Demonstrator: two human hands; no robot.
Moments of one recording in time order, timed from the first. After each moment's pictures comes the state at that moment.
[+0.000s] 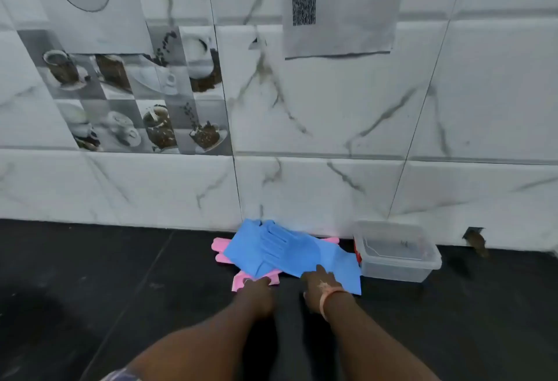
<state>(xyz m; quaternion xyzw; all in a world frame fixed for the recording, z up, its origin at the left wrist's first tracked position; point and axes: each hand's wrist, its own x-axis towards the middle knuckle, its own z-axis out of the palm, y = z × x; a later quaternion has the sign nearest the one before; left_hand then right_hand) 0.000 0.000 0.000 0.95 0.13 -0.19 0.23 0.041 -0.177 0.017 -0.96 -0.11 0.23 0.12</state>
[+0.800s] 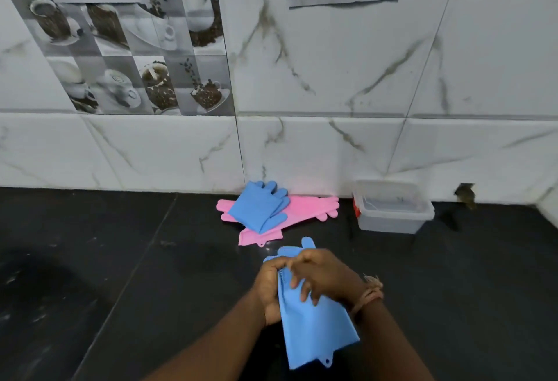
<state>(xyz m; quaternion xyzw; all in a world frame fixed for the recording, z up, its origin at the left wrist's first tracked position) -0.098 -0.039 0.028 0.36 0.17 -0.30 0.87 -0.069 -0.179 0.058 -0.79 -0.09 0.27 0.54</state>
